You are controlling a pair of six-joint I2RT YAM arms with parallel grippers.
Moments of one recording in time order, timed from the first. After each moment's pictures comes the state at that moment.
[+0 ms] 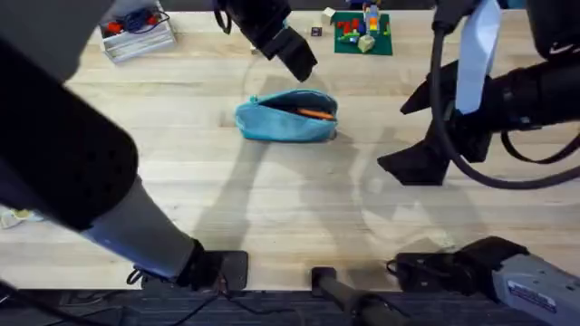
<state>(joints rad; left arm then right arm) -0.28 1.83 1.85 -1.34 0.40 0.61 0.35 1.08 1.15 -1.18 -0.34 -0.60</state>
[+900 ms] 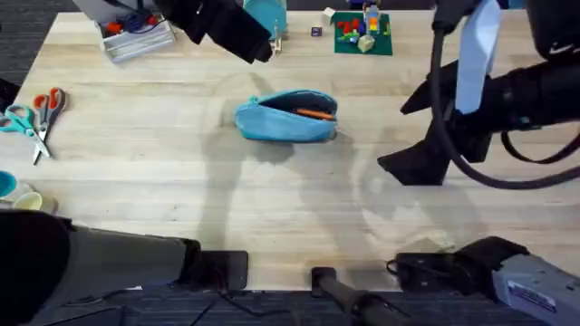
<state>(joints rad) -0.07 1.57 1.85 -1.50 0.57 0.74 0.35 1.08 1.15 -1.18 -0.34 -0.60</state>
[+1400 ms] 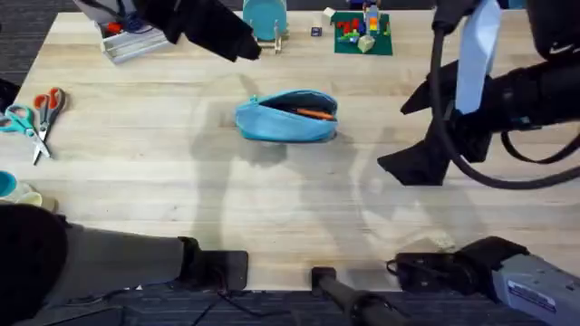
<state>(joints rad) 0.03 1.56 1.85 -1.56 0.70 0.85 0.35 1.08 1.15 -1.18 -0.34 -0.60</state>
